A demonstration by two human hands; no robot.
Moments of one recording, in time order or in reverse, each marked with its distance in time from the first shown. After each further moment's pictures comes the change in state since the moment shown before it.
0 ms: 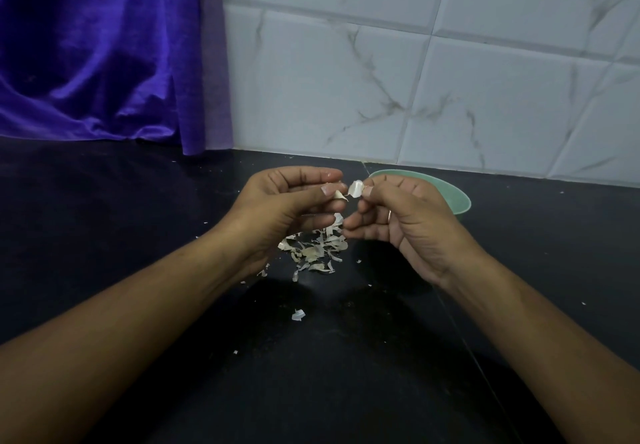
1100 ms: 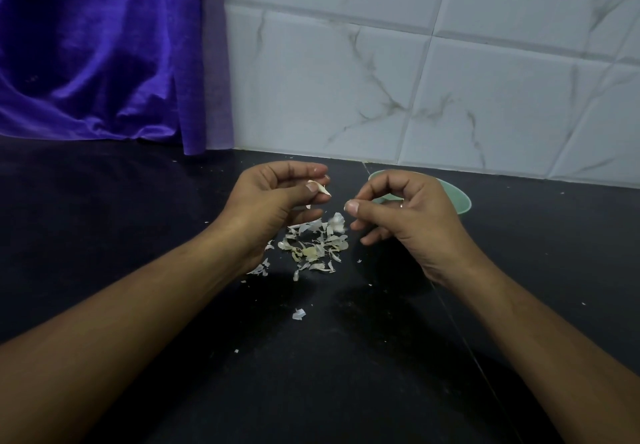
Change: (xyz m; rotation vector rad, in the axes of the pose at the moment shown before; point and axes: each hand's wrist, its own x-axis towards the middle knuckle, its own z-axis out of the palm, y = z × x) left_hand 0.005 -0.002 -0.009 0.104 0.142 0.045; right_hand 0.000 0.005 -0.009 -0.312 0.048 -0.182
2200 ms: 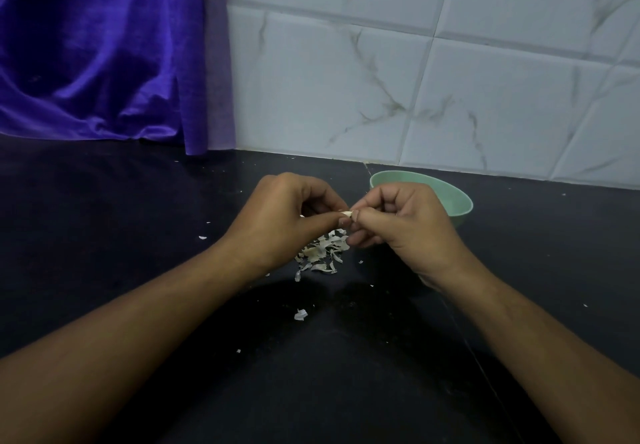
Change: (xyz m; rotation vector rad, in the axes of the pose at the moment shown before) left_hand -0.003 -0.005 -0.003 0.802 -0.149 0.435; right_hand 0.000 0.007 0.009 -0.089 -0.002 0.020
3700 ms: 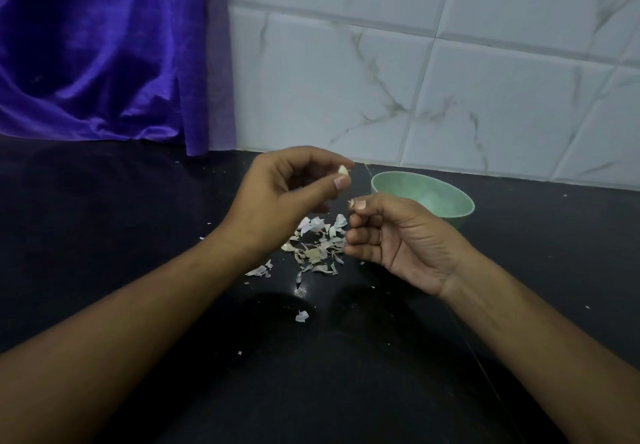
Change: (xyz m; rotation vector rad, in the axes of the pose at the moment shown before) left_hand 0.005 0.005 -0.003 -0.521 0.113 0.009; right_hand -0.002 -0.012 0.002 0.599 -0.200 0.390
